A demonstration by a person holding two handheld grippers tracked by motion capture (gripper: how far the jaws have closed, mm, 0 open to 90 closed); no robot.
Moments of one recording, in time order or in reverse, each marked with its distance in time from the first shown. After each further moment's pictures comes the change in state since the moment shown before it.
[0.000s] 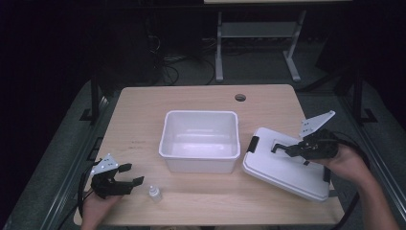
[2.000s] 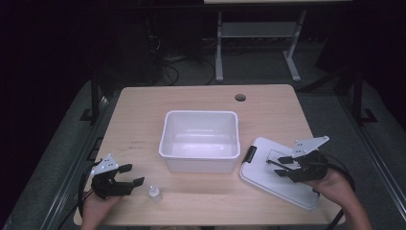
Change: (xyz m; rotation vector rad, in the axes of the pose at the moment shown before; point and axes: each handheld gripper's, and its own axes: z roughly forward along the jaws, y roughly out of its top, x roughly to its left) left arm -0.002 0.001 -0.001 0.002 -0.013 0.004; right arm 0.043 -0.024 0.035 -0.106 -0.026 0.045
